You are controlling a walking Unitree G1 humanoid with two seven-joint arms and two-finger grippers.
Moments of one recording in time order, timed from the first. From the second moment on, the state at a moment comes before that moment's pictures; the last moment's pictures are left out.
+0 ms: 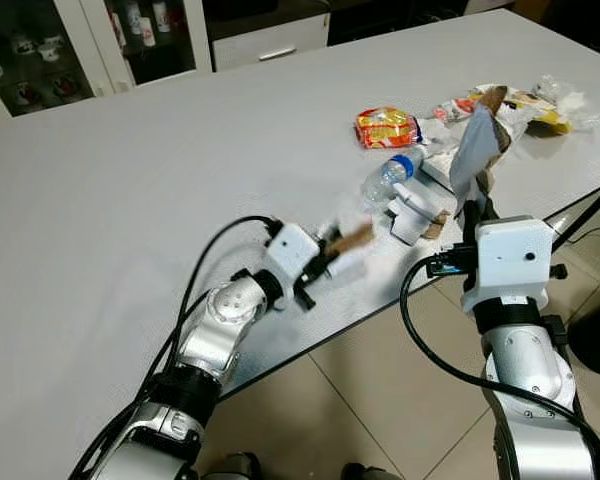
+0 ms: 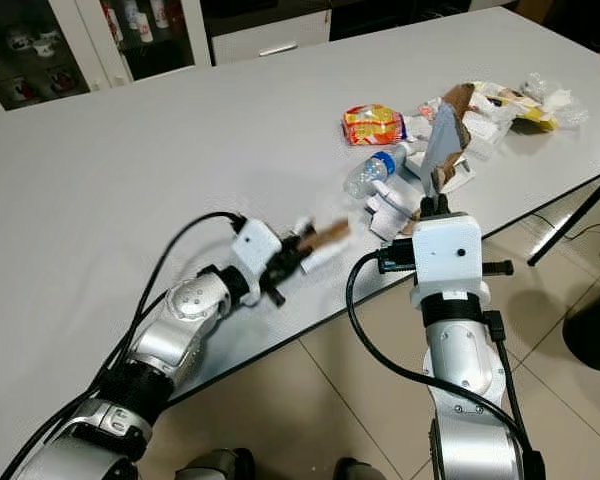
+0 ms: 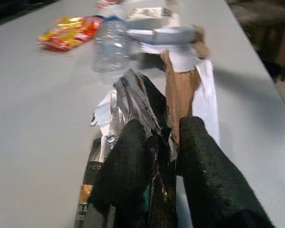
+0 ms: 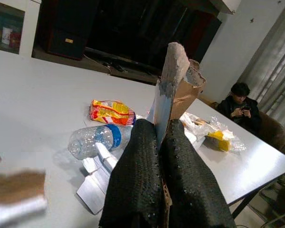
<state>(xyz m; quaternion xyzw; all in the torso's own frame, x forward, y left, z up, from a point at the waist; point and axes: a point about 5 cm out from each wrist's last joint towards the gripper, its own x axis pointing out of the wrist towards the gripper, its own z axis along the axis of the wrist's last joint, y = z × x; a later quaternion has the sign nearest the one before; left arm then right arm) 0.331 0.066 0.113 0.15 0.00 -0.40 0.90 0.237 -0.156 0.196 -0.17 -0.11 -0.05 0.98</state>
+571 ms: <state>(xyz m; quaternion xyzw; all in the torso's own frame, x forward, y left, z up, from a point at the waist) 0.341 0.069 0.122 0.20 0.00 -0.40 0.90 0.237 -0.156 0.196 -0.17 -0.11 -0.05 0.98</state>
